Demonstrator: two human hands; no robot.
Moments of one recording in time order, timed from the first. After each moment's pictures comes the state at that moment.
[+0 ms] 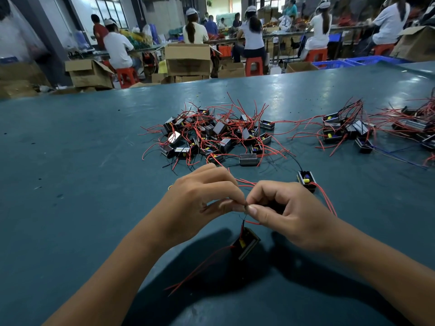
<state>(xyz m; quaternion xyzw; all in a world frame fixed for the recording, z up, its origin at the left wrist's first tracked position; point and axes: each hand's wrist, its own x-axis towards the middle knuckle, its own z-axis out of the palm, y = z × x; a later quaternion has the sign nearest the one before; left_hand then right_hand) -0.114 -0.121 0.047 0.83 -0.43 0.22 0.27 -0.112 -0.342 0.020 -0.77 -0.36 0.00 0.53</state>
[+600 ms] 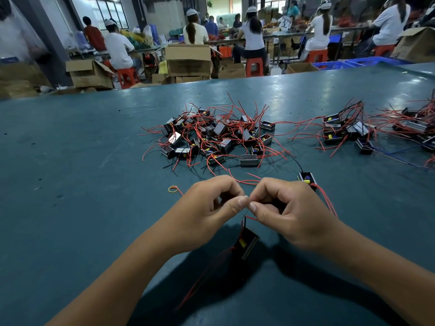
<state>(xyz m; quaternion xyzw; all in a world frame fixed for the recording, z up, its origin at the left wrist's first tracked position) -0.126 -0.134 0.043 0.85 -0.30 0.06 0.42 -0.114 -0.339 0.021 -0.77 -0.34 -0.05 0.53</state>
